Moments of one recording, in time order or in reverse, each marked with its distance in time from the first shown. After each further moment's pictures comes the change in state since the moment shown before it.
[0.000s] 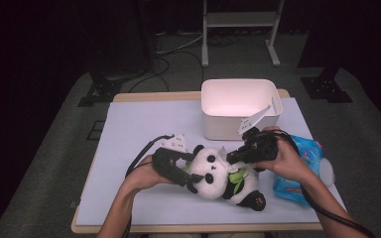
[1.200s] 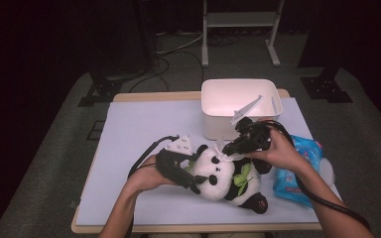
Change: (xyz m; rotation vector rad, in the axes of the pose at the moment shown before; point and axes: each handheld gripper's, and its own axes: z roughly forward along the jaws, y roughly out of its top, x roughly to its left) left arm -0.010 0.011 0.003 0.014 0.025 0.052; right arm -0.016 0.019 0.005 0.043 -0.013 0.012
